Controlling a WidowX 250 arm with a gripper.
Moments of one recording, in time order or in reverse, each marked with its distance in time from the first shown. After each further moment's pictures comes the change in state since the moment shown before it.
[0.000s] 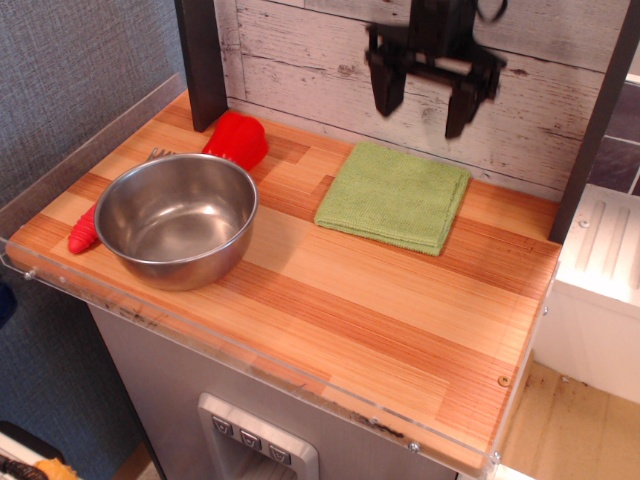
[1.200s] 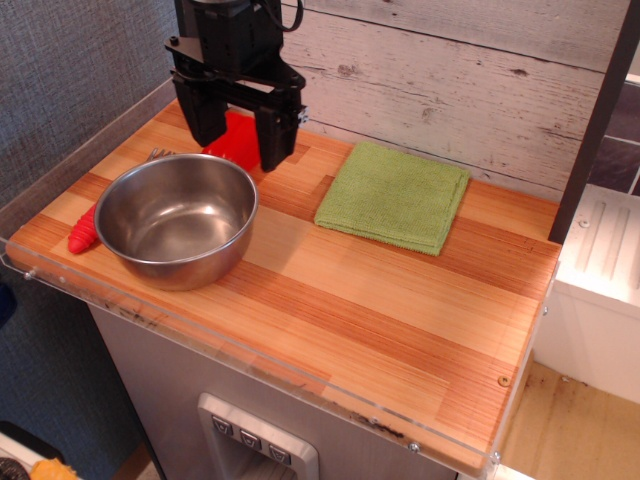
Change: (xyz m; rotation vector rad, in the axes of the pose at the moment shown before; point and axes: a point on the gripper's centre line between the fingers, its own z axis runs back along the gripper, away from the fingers) arm -0.118 0.081 0.023 -0.009 0.096 -0.007
